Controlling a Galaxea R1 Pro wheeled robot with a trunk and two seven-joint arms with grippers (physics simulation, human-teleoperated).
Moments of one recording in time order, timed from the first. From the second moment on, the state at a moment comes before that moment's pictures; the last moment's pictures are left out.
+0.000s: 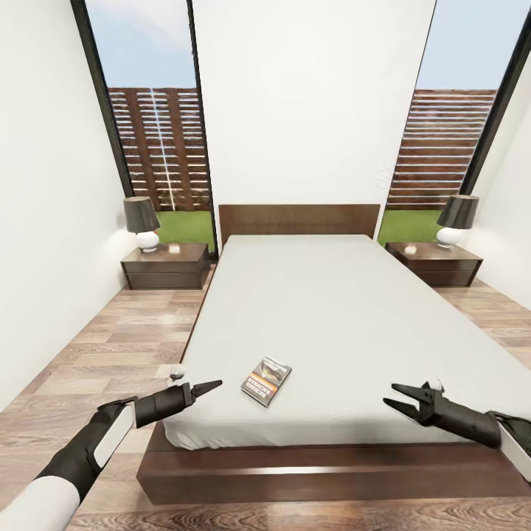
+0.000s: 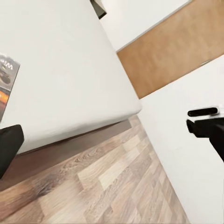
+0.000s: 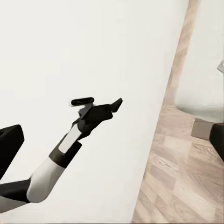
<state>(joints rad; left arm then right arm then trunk) -0.57 0.21 -0.14 -0.77 0.61 0.54 -0.96 -0.58 -0.54 0.13 -0.59 -0.66 0.78 1.48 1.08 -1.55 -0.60</state>
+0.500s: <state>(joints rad) -0.57 0.21 -0.15 -0.77 0.61 0.54 -0.89 -0.58 -0.54 0.13 -0.67 -0.66 0.84 1.49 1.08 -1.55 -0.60</state>
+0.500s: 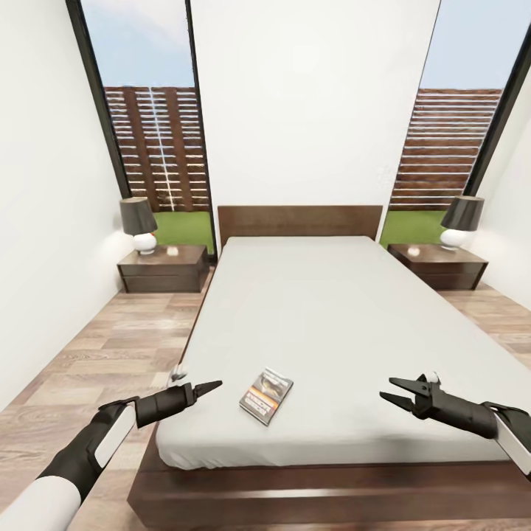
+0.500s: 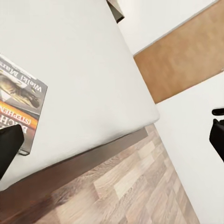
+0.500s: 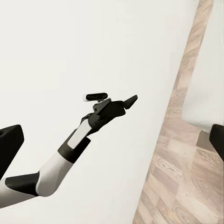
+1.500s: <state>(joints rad) -0.57 0.18 -0.15 -0.77 0.61 0.54 -0.78 -0.58 -0.53 0.13 -0.67 -0.65 0.83 1.47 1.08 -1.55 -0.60</state>
